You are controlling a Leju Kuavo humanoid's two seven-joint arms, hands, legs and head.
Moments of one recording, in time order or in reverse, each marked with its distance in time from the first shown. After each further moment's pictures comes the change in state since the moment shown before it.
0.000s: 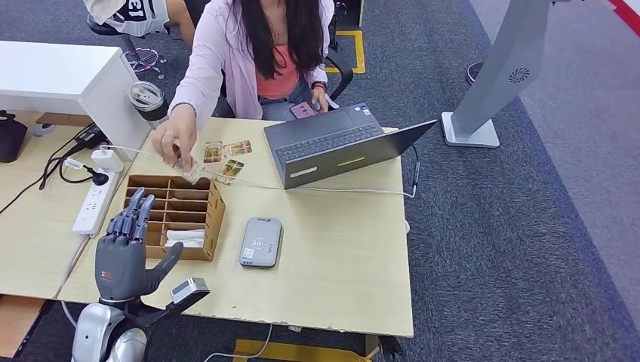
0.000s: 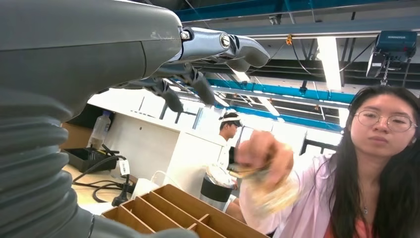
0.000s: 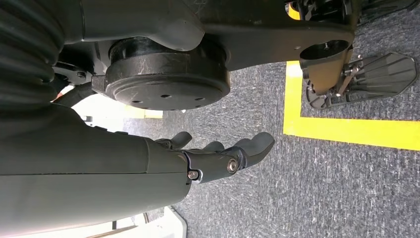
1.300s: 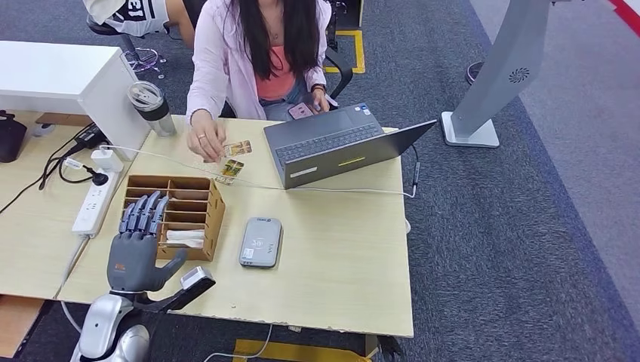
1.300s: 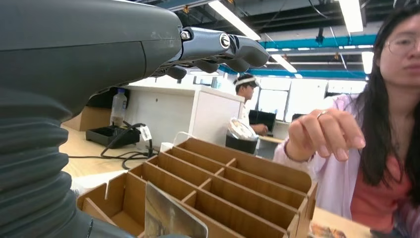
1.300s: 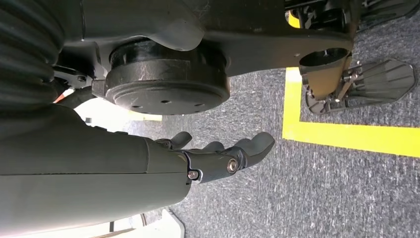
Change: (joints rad) left arm -0.054 0.030 -0.047 0.110 -0.059 -0.129 0.150; right arm 0.000 0.002 0.001 0.000 -0.031 0.014 -0.006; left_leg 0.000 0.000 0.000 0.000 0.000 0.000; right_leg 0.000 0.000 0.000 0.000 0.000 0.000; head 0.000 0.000
